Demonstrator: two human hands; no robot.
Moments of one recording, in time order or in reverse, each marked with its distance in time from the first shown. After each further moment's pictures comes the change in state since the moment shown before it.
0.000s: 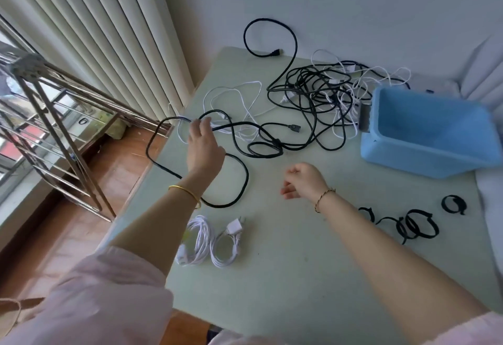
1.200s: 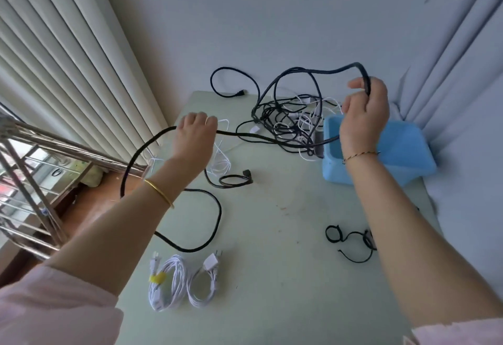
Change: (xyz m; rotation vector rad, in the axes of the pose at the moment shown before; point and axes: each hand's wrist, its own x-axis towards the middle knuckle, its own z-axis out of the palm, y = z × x) left_hand 0.026 0.103 -0.058 0.523 0.084 0.558; right_hand -0.058 -0.135 -0.133 0.261 0.953 -0.884
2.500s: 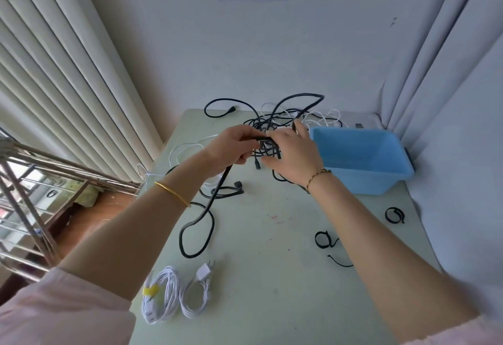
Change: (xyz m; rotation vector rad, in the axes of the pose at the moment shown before) left_hand 0.013 0.075 -0.044 -1.382 -0.469 -0.127; right_hand -0.037 0.005 0.004 -0.868 -0.935 -0.188
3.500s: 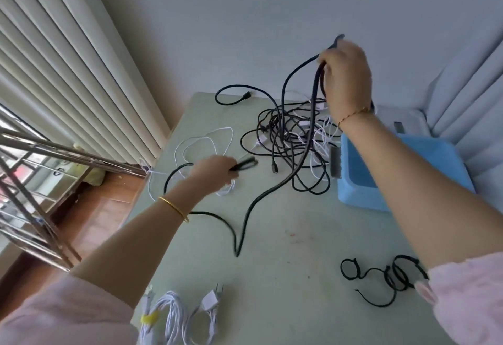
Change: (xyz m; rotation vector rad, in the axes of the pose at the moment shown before) left_hand 0.062 -0.104 -0.067 1.128 -0.020 -0.175; right_hand 0.150 0.034 -0.030 0.035 0.614 -0.067
